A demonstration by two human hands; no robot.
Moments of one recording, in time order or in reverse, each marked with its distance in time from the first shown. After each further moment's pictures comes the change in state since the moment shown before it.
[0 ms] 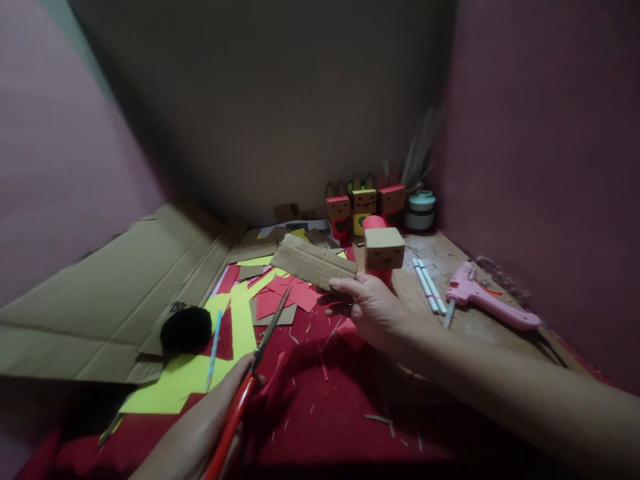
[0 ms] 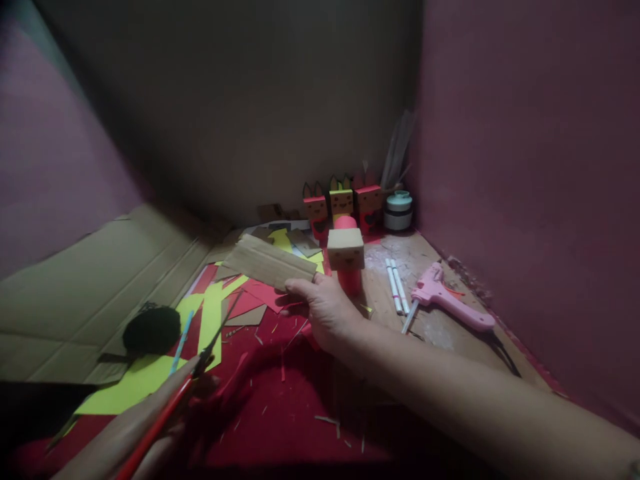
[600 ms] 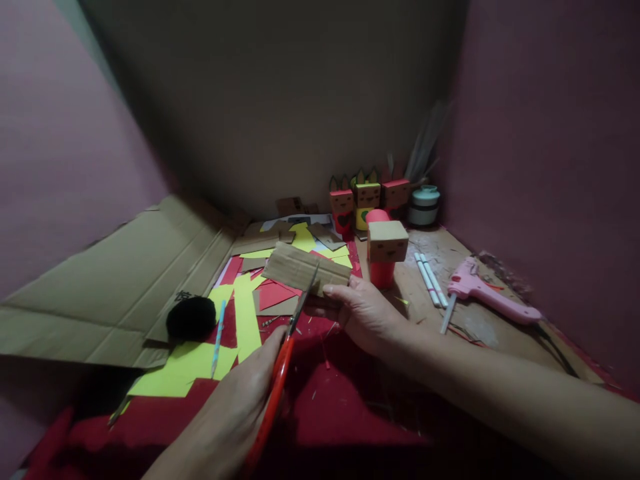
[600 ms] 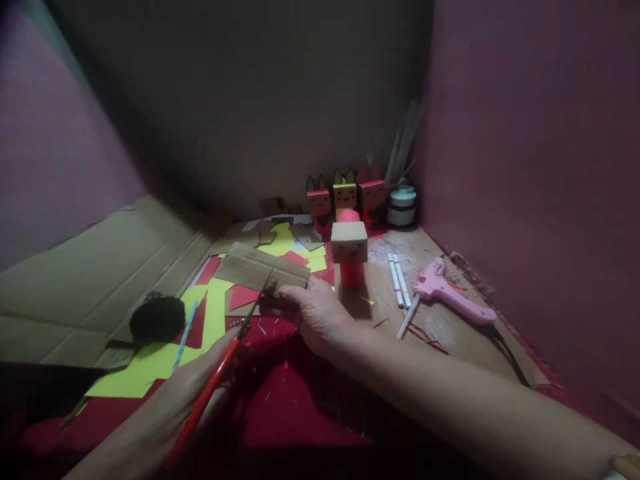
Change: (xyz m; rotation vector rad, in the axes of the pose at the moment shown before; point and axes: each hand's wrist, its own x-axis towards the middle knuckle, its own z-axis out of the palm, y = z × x) left_hand 0.004 0.046 0.023 0.050 -0.158 0.063; right_hand -0.009 0.016 0.013 0.110 -0.116 0.026
